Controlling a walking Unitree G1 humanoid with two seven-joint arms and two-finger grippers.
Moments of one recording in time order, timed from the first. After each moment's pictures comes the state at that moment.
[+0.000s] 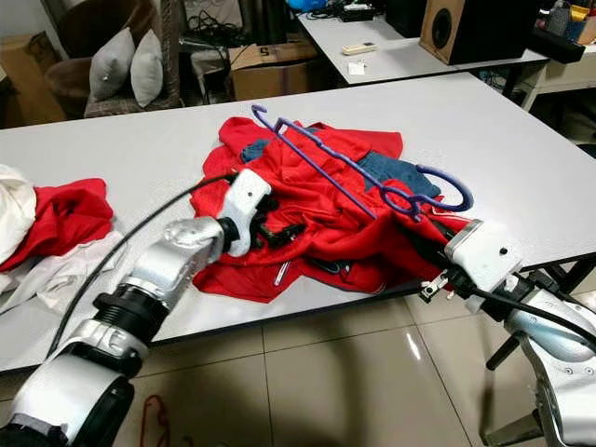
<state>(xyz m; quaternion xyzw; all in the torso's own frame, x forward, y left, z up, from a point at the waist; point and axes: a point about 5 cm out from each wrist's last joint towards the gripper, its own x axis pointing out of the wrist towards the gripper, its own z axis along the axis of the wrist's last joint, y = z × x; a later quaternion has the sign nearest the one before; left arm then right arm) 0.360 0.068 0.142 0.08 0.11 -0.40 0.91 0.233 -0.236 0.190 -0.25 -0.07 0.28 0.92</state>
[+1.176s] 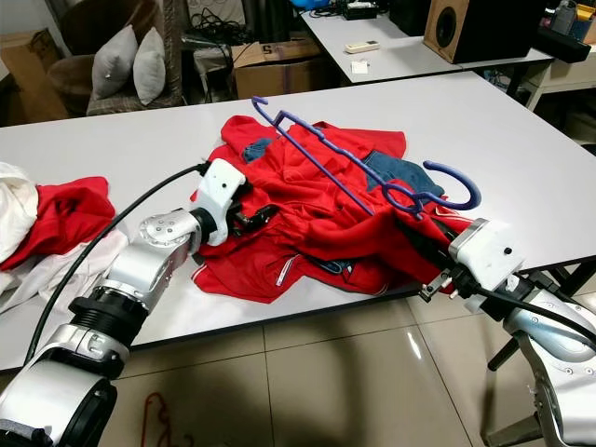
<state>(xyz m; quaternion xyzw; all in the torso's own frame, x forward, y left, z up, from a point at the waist) 0.363 0.092 0.149 0.13 0.07 -0.35 0.93 0.233 -0.235 0.190 -0.23 -0.08 0.29 0.93</state>
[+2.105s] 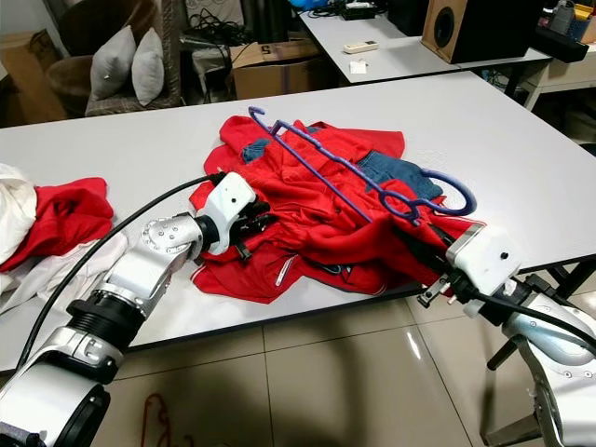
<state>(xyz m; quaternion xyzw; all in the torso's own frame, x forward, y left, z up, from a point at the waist) 0.358 0.091 0.144 0.18 0.07 -0.39 0.90 0.231 -0.235 0.185 -0.23 -0.07 0.30 0.92</state>
